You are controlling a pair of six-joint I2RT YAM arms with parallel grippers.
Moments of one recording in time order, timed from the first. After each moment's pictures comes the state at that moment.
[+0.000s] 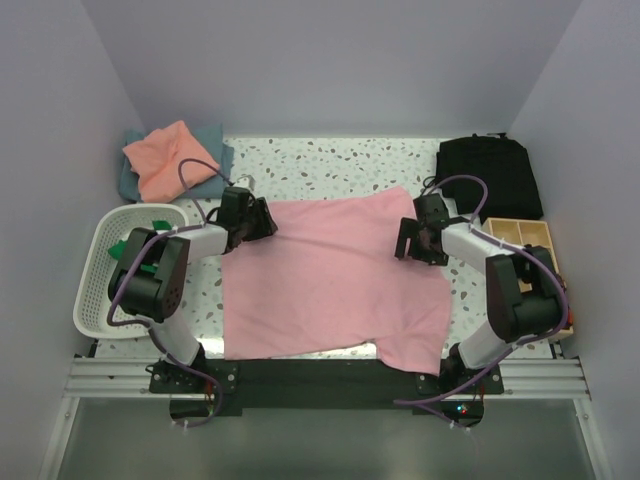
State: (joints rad) left arm -0.26 1.74 0.85 0.14 0.07 -0.50; right arm 0.22 1.60 0.87 -0.41 0.15 0.42
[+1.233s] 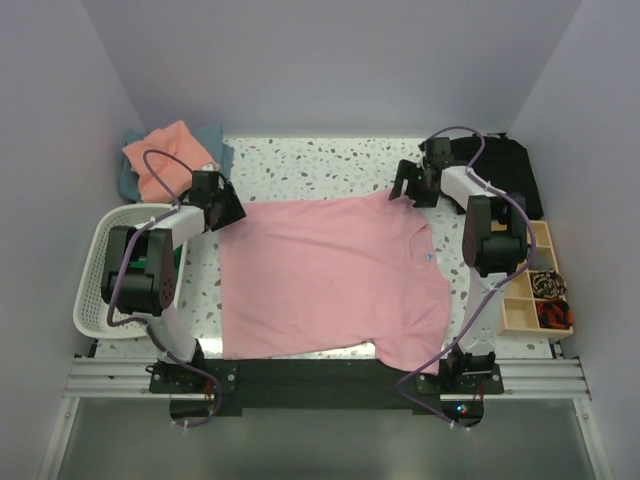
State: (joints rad) left arm -0.07 1.76 1.01 -0.10 0.01 -0.50; right arm 0.07 2.12 1.58 -0.45 -0.17 0.33
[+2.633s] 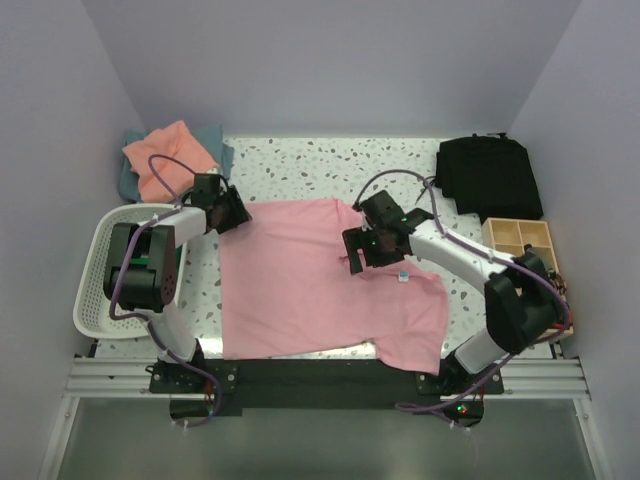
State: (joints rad) left arm -0.07 1.79 1.00 -0.08 0.11 -0.52; right arm 0.60 1.60 1.08 -0.66 -0.08 0.31
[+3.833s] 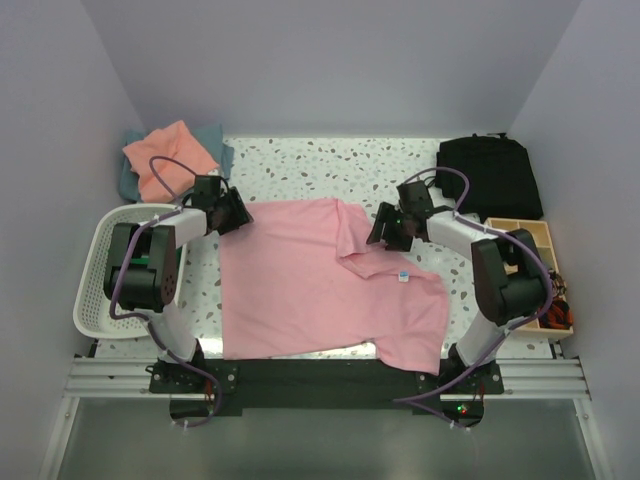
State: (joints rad) left arm -0.07 1.79 0.98 -0.06 0.13 -0.52; right arm 0.30 1.72 1.01 -0.30 -0.18 0.58
